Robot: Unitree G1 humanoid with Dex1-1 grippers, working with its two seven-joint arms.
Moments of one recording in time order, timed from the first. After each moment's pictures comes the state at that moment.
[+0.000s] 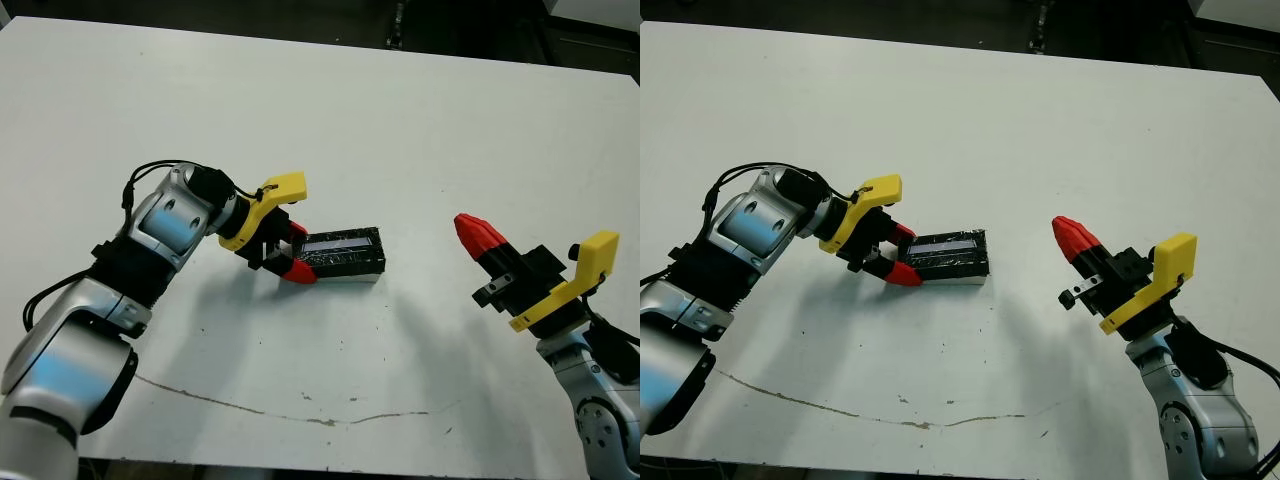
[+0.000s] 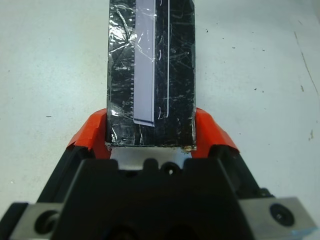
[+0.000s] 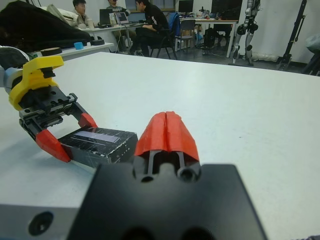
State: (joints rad) left arm -0.88 0.44 -0.47 0.47 -0.02 0.50 -1.37; right arm 0.05 -0.39 -0.15 -0.37 0.52 0.27 0.49
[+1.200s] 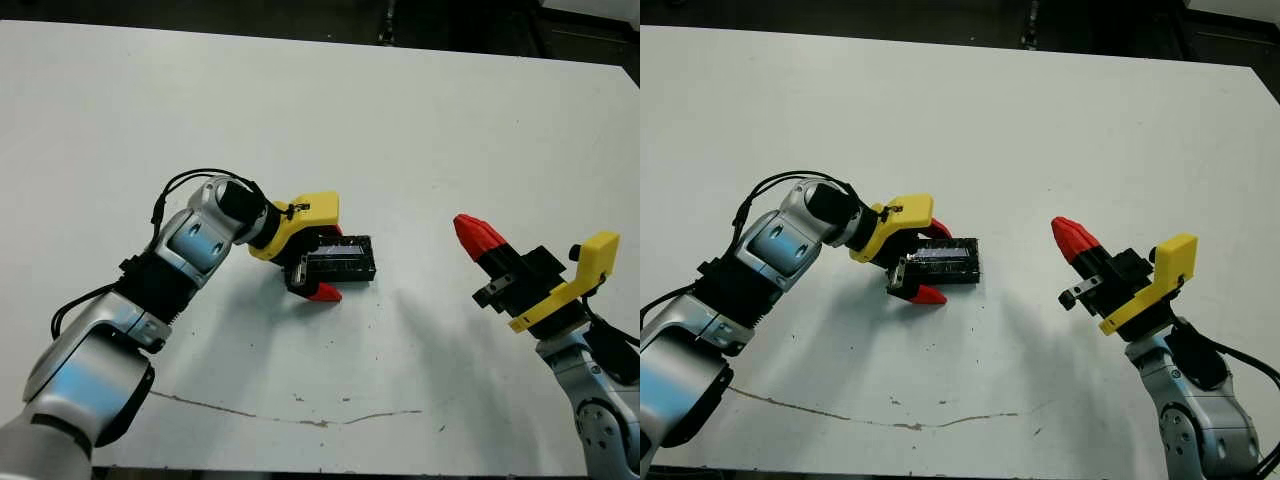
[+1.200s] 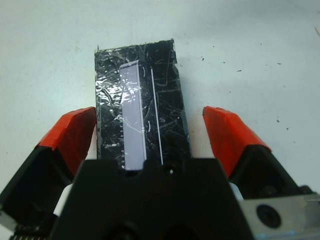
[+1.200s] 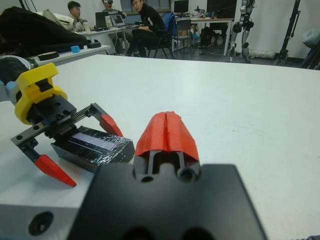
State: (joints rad) left arm -0.81 0.39 -0.48 0.37 0.04 0.34 -1.24; right arm 0.05 -0.39 -0.15 -0.38 0.54 0.28 0.49
